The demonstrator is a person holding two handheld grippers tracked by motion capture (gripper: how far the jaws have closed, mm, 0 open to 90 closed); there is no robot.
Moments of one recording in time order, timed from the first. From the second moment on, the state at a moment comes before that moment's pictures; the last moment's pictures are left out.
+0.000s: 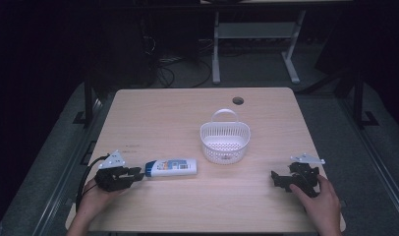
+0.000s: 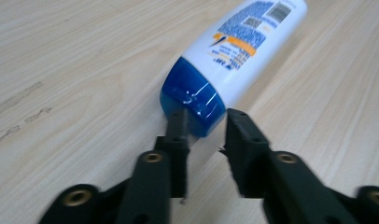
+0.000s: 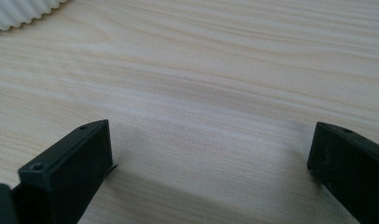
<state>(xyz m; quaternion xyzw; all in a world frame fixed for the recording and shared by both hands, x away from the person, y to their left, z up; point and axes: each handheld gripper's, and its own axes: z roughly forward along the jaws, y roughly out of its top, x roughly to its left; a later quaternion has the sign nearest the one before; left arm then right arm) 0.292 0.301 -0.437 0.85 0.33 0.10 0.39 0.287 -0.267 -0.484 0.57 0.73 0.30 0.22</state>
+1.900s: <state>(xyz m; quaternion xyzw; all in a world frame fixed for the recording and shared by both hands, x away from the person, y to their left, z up) 0.348 0.273 -0.443 0.87 0.32 0.06 0.36 0.287 -0.267 -0.484 0.57 0.73 0.30 0.22</state>
